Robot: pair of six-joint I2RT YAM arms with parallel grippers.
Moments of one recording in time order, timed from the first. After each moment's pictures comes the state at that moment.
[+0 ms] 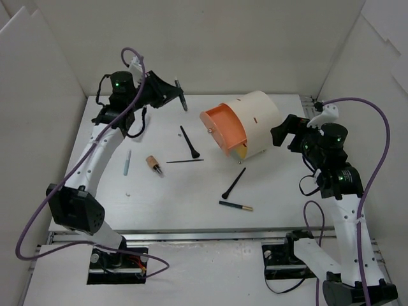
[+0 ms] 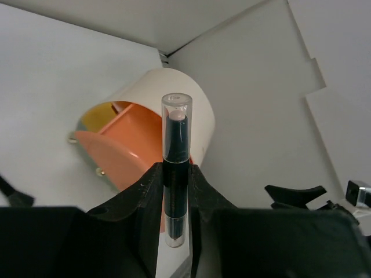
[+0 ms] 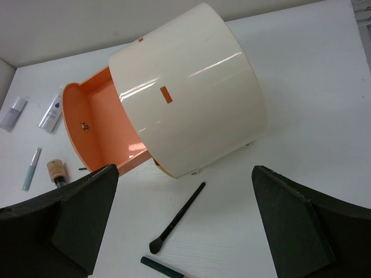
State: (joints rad) left arm -0.21 1.55 1.61 -0.23 0.52 -0.86; right arm 0.07 0.89 1.12 -0.53 -0.11 0.31
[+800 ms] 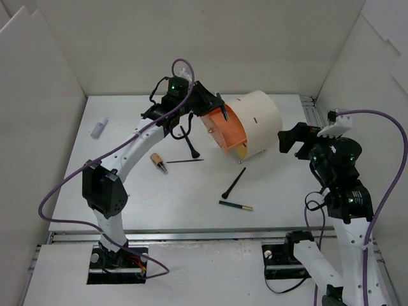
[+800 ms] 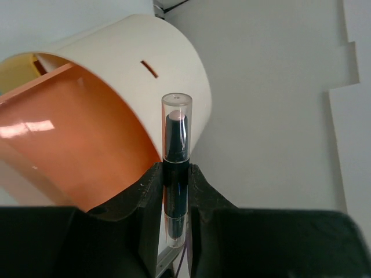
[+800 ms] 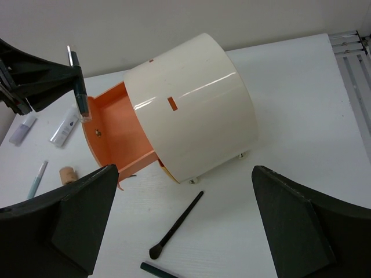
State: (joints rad) left arm -0.54 1.84 1.80 -0.23 0.28 -1.06; right arm 0.07 0.76 1.12 -0.55 -0.08 0.30
